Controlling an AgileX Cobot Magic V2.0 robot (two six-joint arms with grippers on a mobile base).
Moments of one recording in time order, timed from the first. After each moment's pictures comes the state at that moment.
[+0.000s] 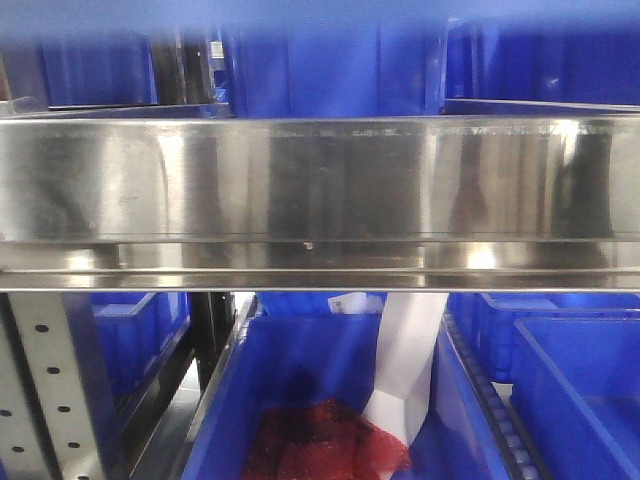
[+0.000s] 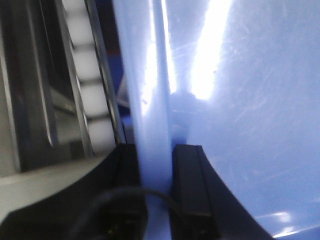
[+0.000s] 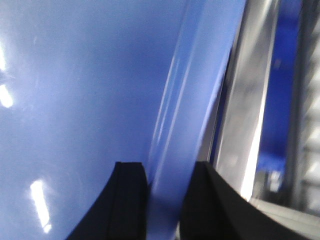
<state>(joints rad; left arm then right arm) -0.63 1.35 -1.52 0.03 1.23 -0.33 0.37 1.11 -1.32 0.00 1.11 0.21</state>
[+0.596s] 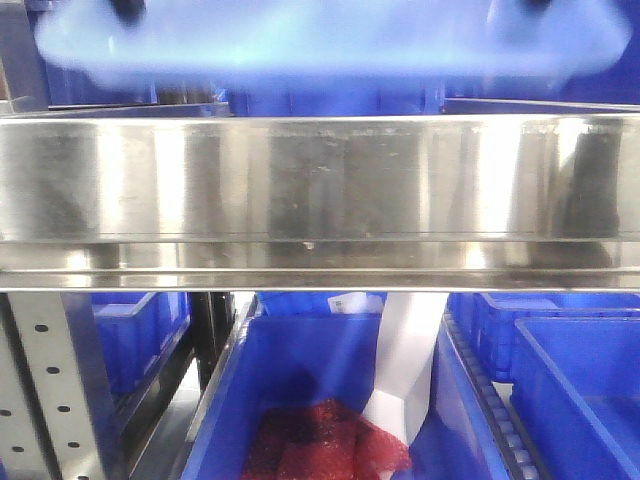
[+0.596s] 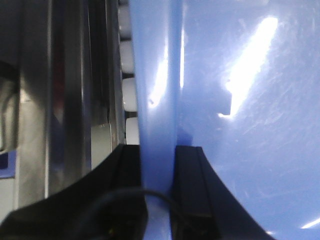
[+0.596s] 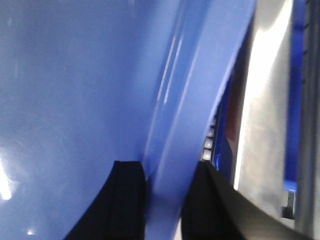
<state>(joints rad) -0.47 1.73 -1.76 0.05 1.20 -0.31 0.35 1.58 -1.54 -0.07 1.04 0.21</state>
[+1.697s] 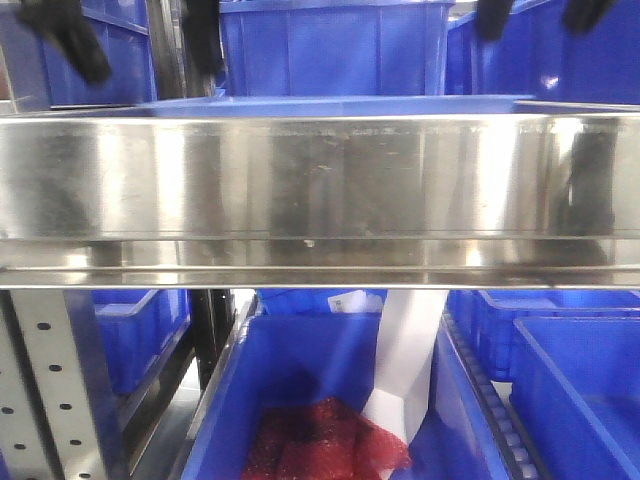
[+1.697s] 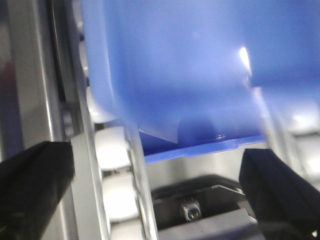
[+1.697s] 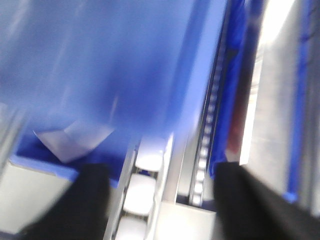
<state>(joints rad) -0.48 1.75 -1.76 -0.02 1.16 -0.16 0.36 1.54 -1.54 -0.11 1.01 0.23</state>
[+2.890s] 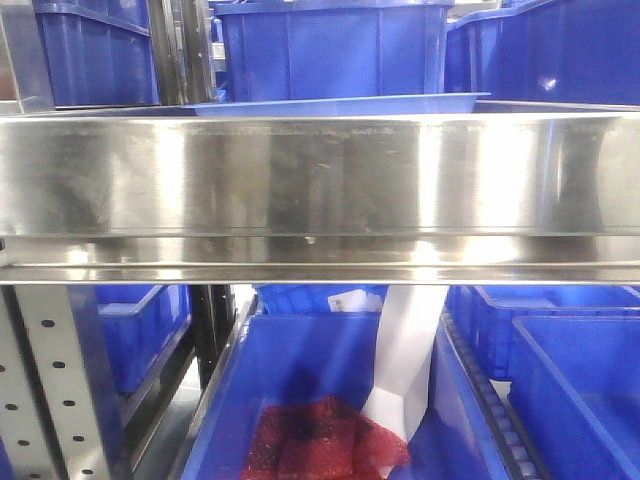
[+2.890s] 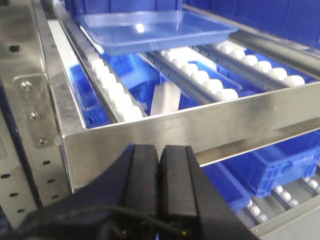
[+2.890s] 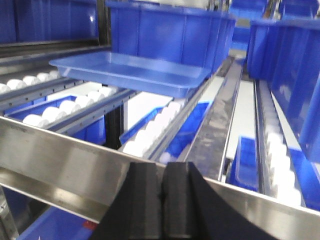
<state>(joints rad) -0.57 0.33 -0.44 0.03 0.42 -0.12 0.36 0.24 -0.29 -0.23 0.20 0.23</state>
